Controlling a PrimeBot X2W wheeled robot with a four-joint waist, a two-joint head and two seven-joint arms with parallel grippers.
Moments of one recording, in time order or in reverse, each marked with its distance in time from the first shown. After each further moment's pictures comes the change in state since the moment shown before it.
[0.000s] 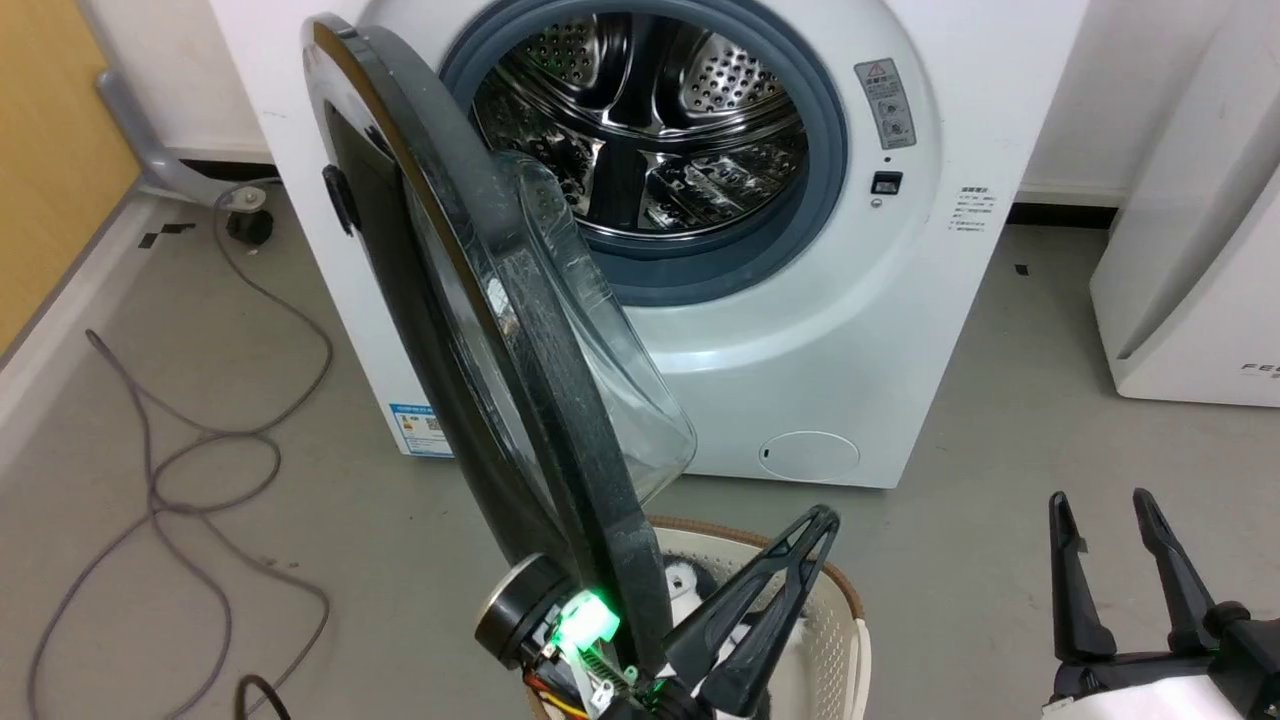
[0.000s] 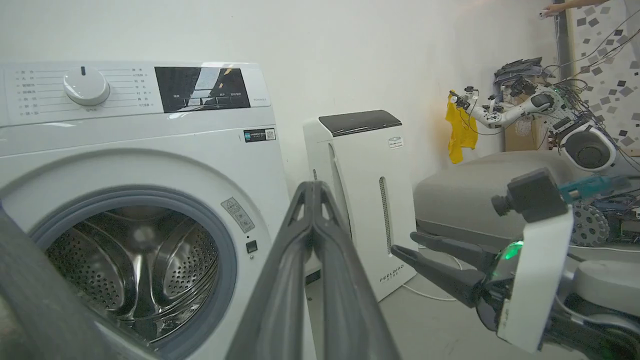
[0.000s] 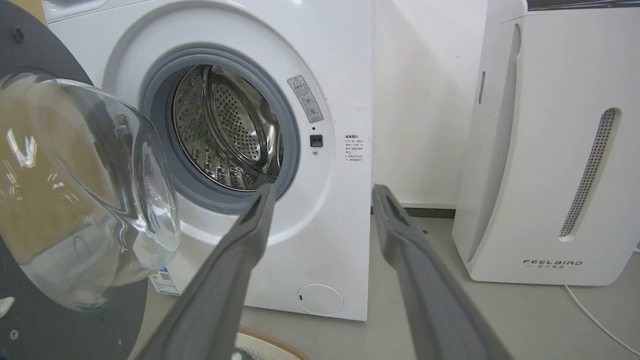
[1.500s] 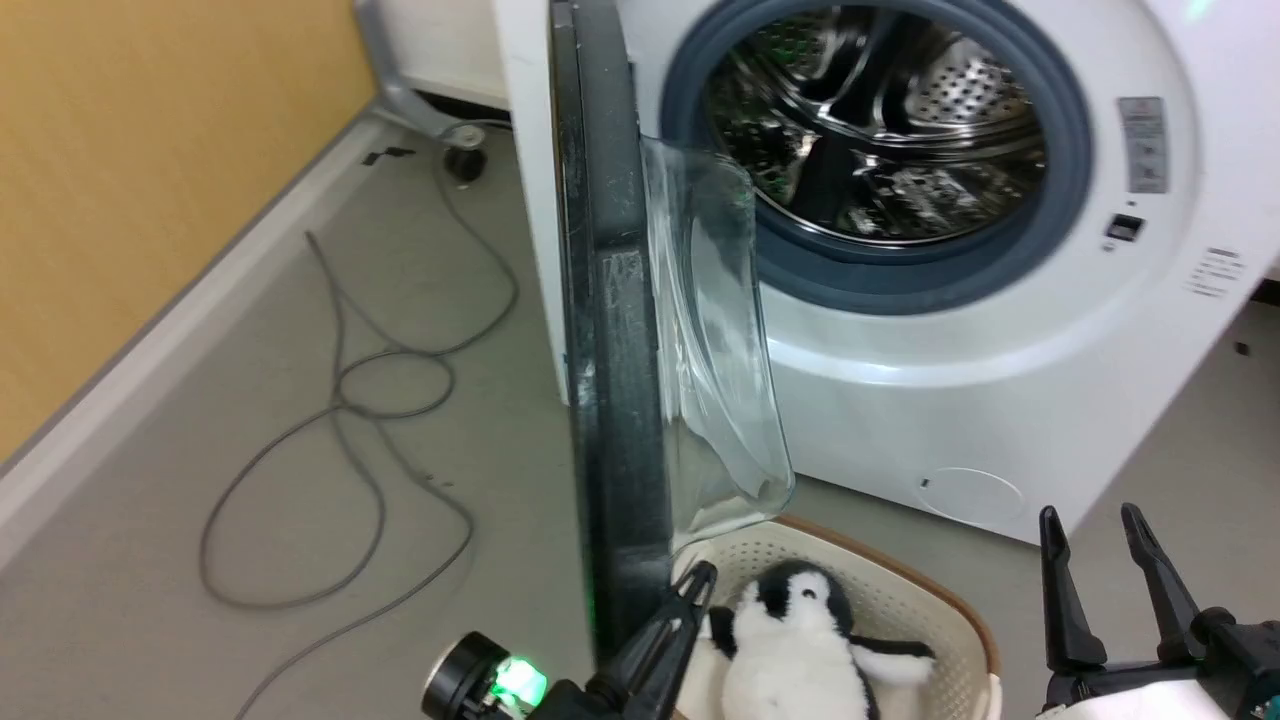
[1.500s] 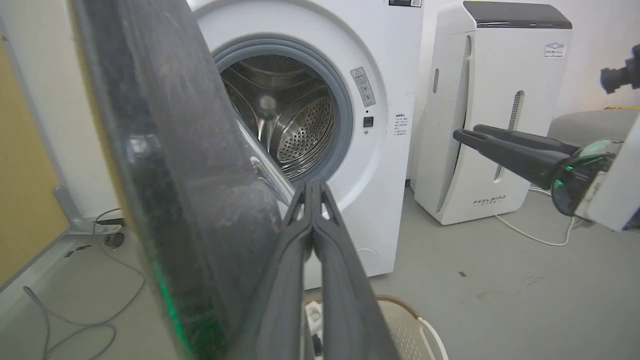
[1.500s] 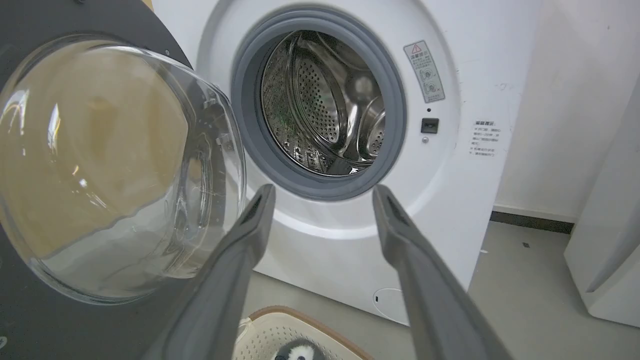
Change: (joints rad) left arm 0.104 0.003 0.121 0.229 -0.045 0.019 0.000; right arm -0.001 0.001 0.003 0.044 0.007 0.000 0.000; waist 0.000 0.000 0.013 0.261
